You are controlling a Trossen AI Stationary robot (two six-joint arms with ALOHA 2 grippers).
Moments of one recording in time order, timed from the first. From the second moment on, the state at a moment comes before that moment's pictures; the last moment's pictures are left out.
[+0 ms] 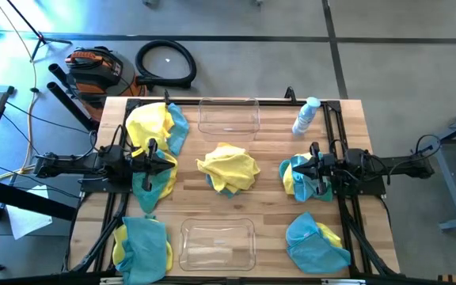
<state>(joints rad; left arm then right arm) -0.02 0.01 0.01 0.01 -0.04 -0.01 0.08 0.01 0.01 0.02 0.02 0.00</state>
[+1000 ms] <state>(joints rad) -0.02 0.01 0.01 0.01 -0.04 -0.01 0.08 0.01 0.01 0.02 0.05 -0.05</state>
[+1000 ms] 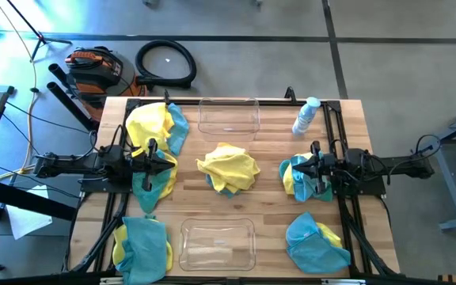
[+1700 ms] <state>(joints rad) -0.02 0.01 0.01 0.01 -0.04 -0.01 0.08 0.01 0.05 0.01 0.06 -0.03</state>
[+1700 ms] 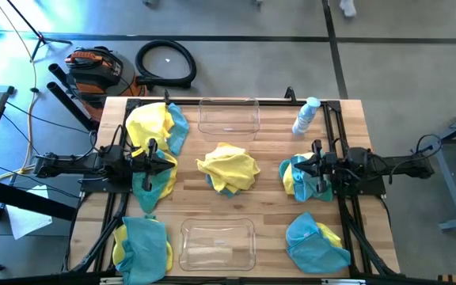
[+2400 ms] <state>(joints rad) -0.02 0.01 0.01 0.01 -0.04 -0.01 0.05 0.70 0.81 -0.80 0.47 0.48</state>
